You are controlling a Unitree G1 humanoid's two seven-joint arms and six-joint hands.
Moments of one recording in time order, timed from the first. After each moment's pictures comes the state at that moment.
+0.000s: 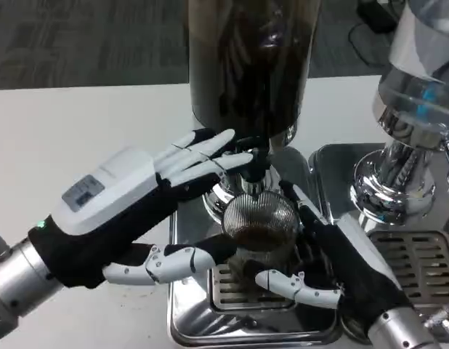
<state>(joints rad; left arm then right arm) 0.00 0.62 0.01 -0.01 0.20 -0.84 -0.40 0.20 -0.20 0.24 -0.16 -0.35 -0.01 0.12</state>
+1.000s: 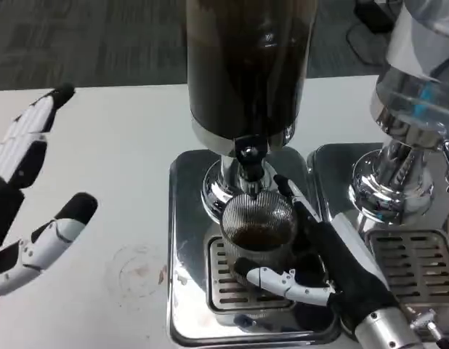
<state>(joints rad) 0.25 0.49 0.33 0.06 0.24 -0.88 -0.09 0.16 -0.15 0.25 -0.02 -0.33 -0.14 0.05</state>
